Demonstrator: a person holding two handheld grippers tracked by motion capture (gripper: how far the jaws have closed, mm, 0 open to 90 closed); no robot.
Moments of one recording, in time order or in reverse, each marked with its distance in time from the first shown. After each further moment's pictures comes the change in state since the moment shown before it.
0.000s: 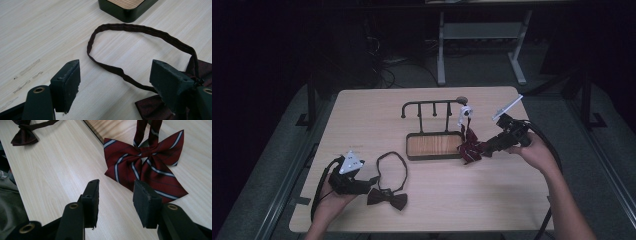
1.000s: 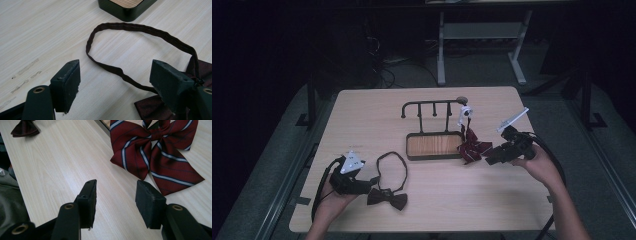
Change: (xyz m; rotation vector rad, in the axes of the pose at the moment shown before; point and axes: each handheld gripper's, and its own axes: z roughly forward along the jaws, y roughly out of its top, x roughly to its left) left arm 0.000 0.000 0.002 0.011 -0.002 0.000; right arm 0.007 -0.032 0.010 -0.032 0.007 0.006
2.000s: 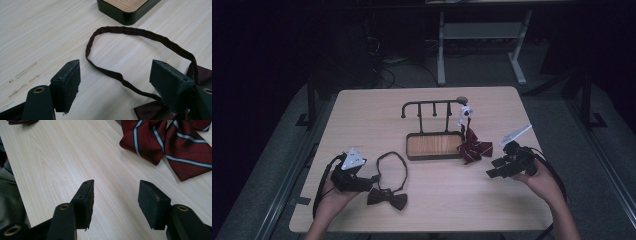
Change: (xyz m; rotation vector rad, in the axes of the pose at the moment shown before) left arm 0.003 0.007 0.002 0.005 -0.016 -0.014; right arm 0.017 -0.034 0.015 -0.028 -0.014 0.010
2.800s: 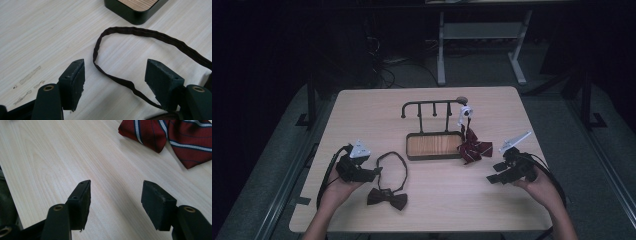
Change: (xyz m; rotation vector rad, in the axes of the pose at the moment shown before) left arm 0.012 0.020 0.017 0.081 0.009 0.000; right arm 0.003 -0.014 0.010 0.014 -0.035 0.015
